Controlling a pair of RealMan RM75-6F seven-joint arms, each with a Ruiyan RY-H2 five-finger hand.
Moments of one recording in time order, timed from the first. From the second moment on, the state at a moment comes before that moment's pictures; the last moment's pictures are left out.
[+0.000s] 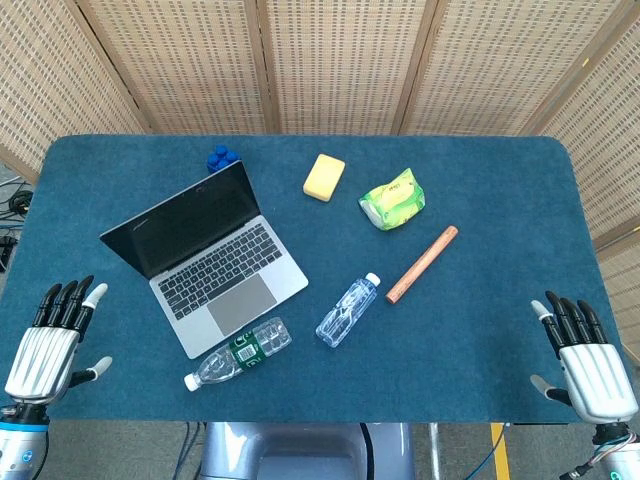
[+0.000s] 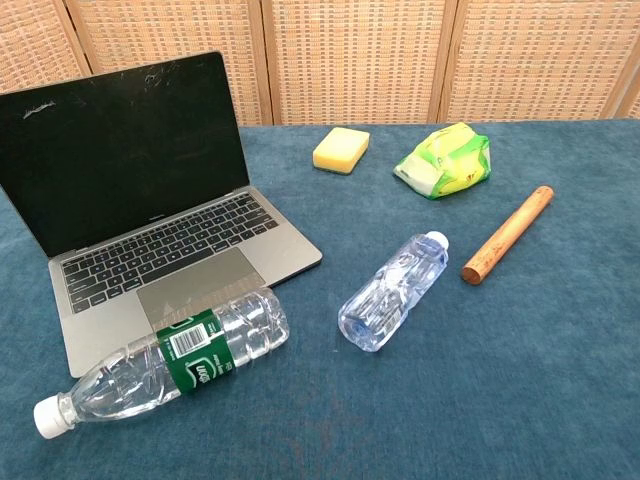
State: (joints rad) left arm -0.09 -1.12 -0.01 -1.89 1.57 1.49 0.39; right arm 0.05 -1.00 0.00 -1.77 -1.62 1.50 -0.16
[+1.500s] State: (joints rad) left arm -0.09 -1.12 -0.01 -1.90 1.58 1.49 0.38; right arm 0.05 -1.00 0.00 -1.76 -1.62 1.50 -0.15
